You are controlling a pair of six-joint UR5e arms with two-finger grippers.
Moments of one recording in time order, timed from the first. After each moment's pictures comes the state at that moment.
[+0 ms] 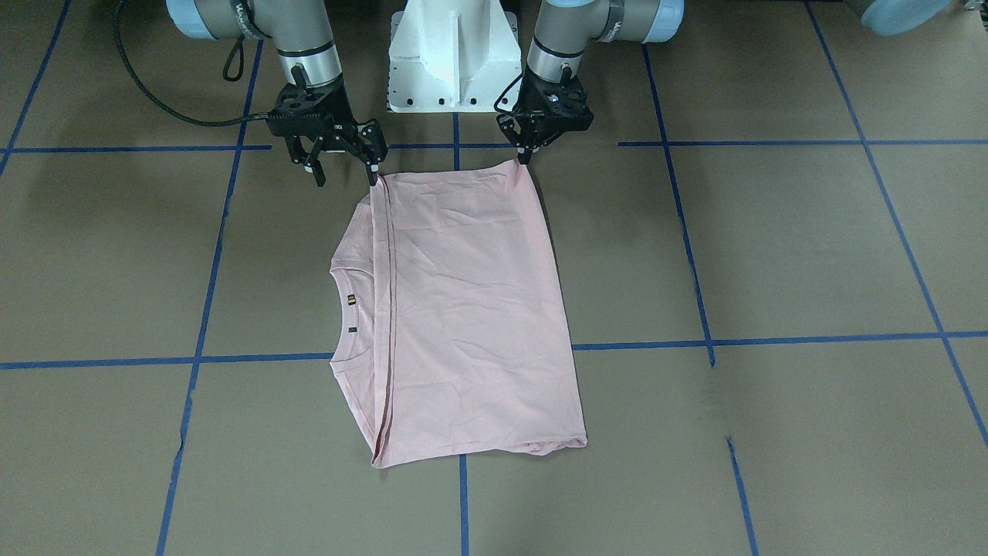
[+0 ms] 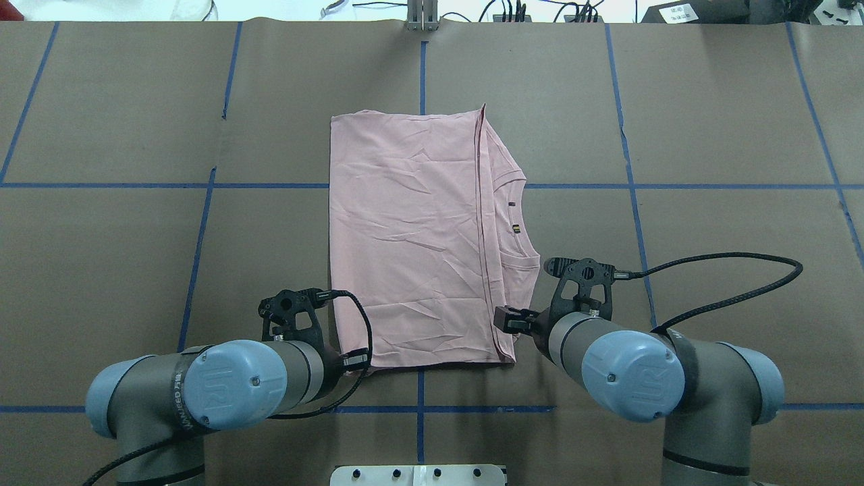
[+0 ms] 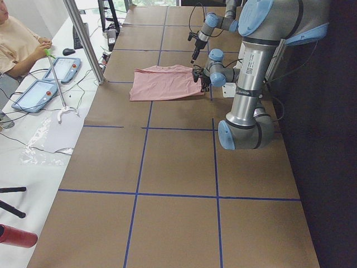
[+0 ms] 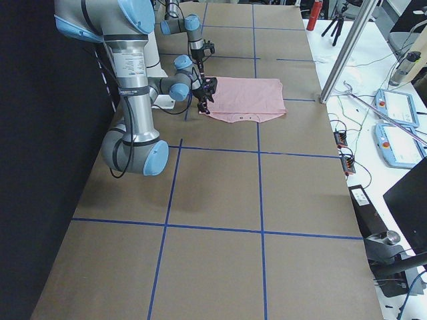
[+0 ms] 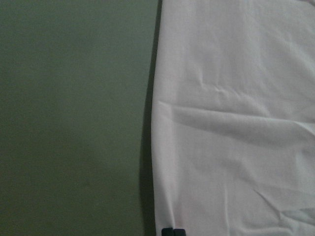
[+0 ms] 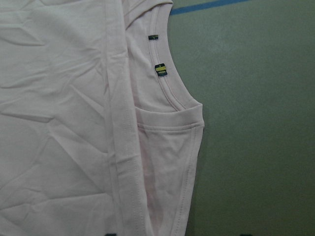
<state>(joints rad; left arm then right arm) -0.21 -1.95 -1.96 -1.78 -1.56 -1.63 0.24 -1.31 1.99 -1.36 1.36 1.55</state>
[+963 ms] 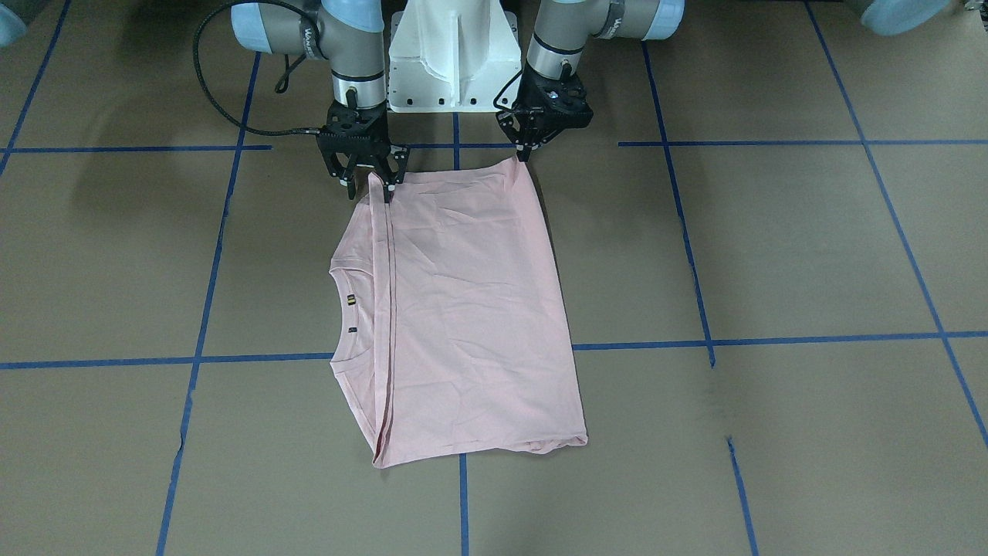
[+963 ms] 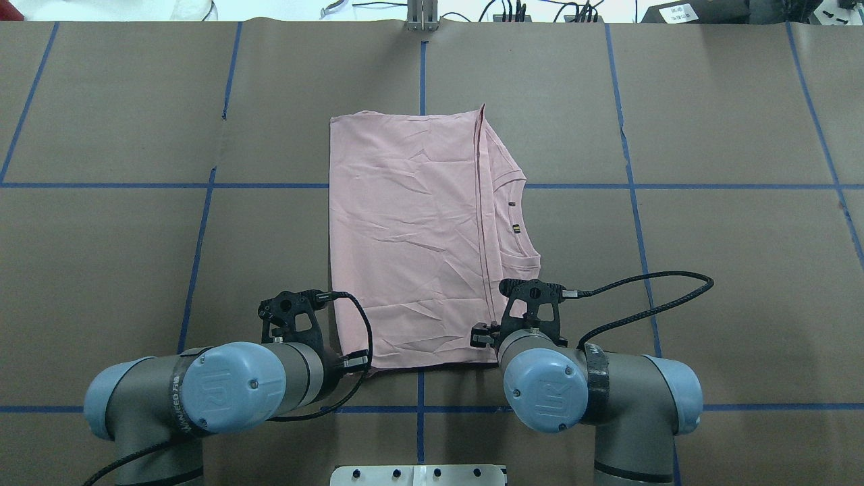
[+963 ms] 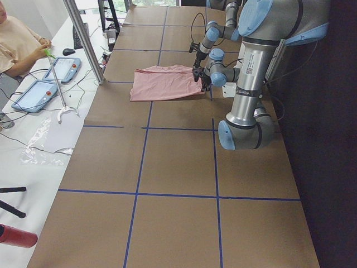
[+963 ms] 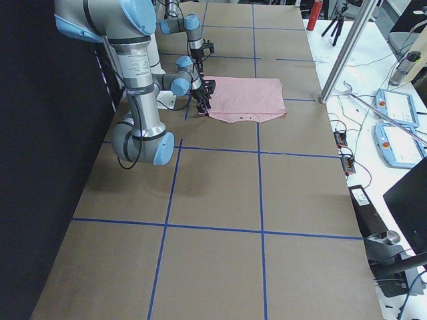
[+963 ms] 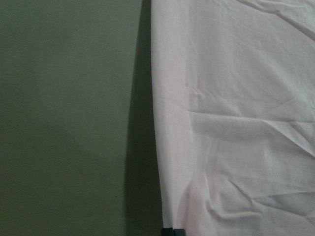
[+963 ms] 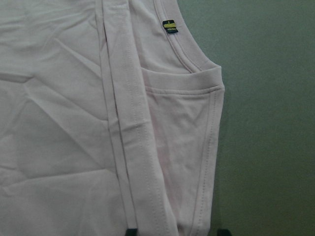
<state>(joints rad) -0.21 -1.95 -1.96 -1.78 -1.56 -1.63 0.19 -1.18 1.89 -1.53 1.32 1.57</state>
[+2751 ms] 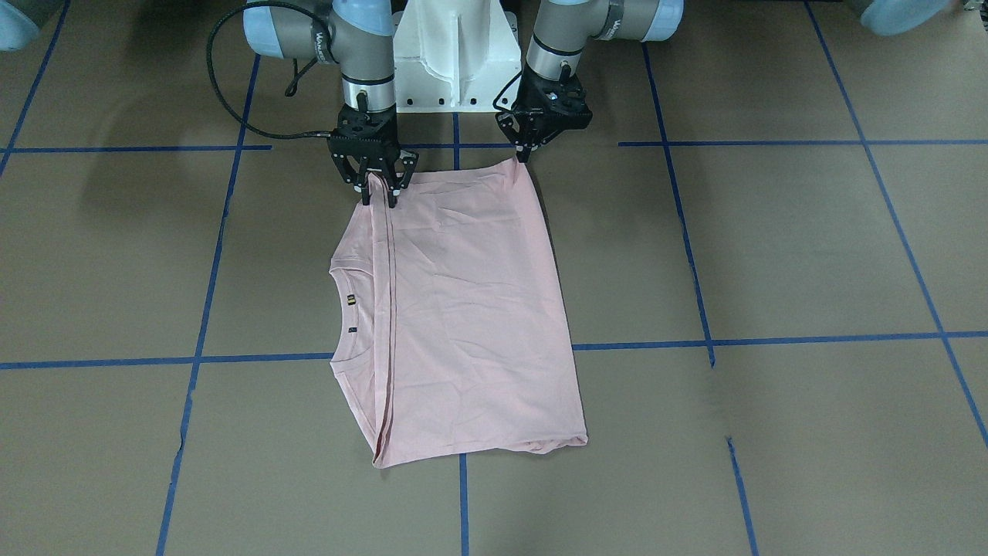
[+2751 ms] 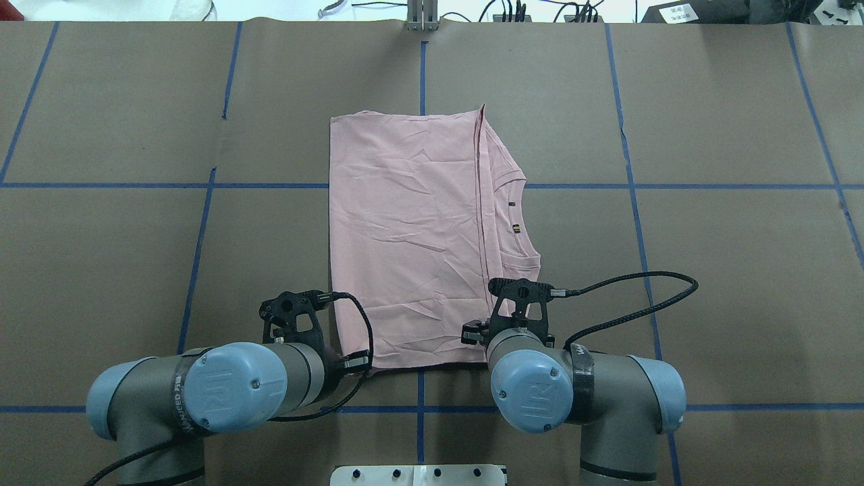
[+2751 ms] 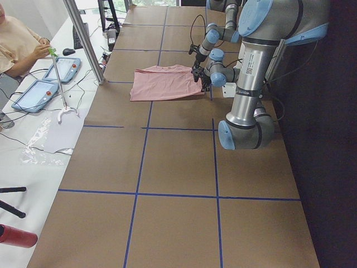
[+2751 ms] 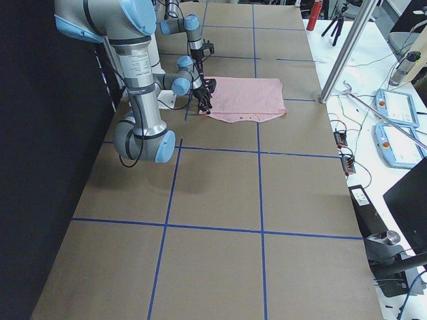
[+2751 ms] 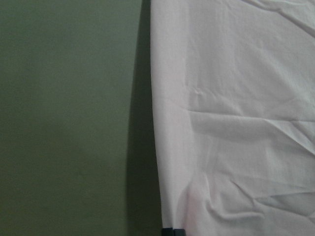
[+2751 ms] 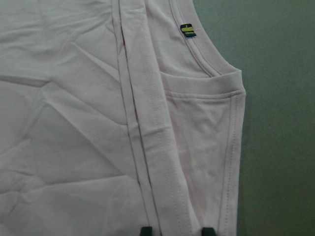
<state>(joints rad) -0.21 -1.95 -1.95 -1.79 -1.56 -1.63 0.19 -1.15 1.85 -1.52 1.30 1.57</state>
